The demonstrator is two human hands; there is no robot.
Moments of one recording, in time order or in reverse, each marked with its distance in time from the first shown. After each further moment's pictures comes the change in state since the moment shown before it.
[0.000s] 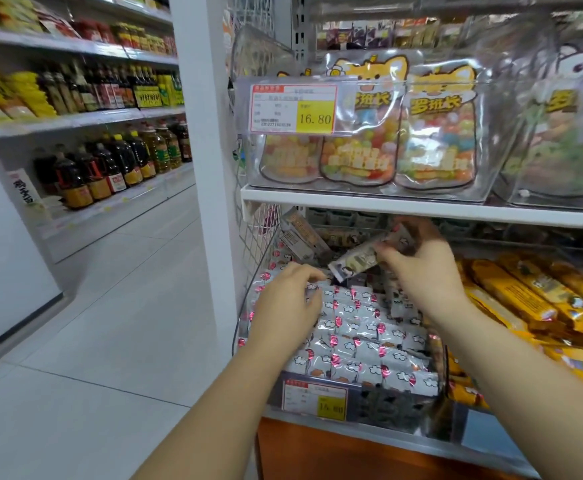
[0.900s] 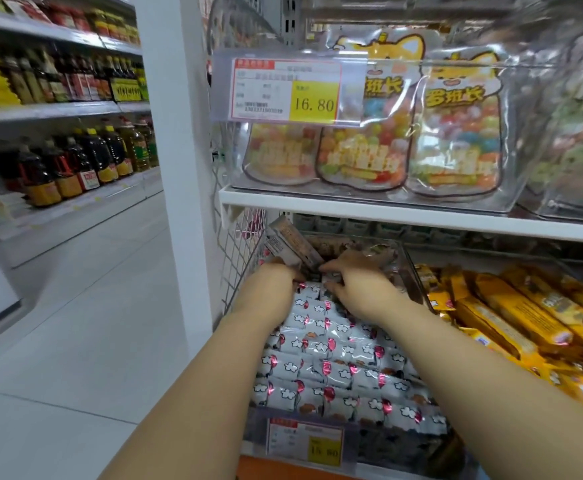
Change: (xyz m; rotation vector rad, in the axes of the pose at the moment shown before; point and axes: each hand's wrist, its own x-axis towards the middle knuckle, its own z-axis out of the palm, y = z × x) left_hand 0.076 -0.049 0.028 0.327 -0.182 -0.011; right_hand 0.034 0.011 0.061 -0.690 -0.576 -0.118
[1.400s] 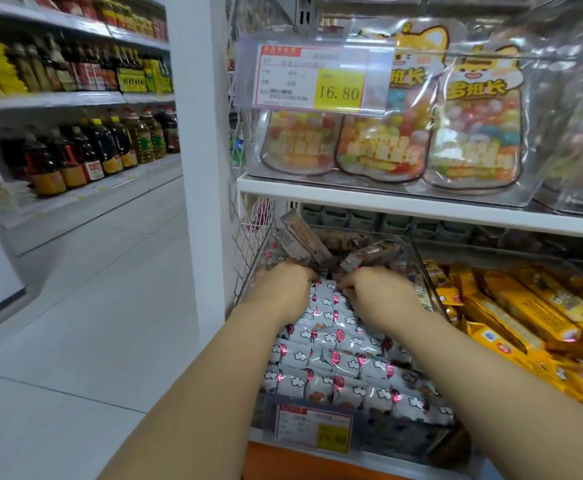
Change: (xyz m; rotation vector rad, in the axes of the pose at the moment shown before) left_hand -0.011 0.008 -0.006 0.036 -0.133 0.017; right_hand -0.015 0.009 0.018 -0.284 0.081 0.038
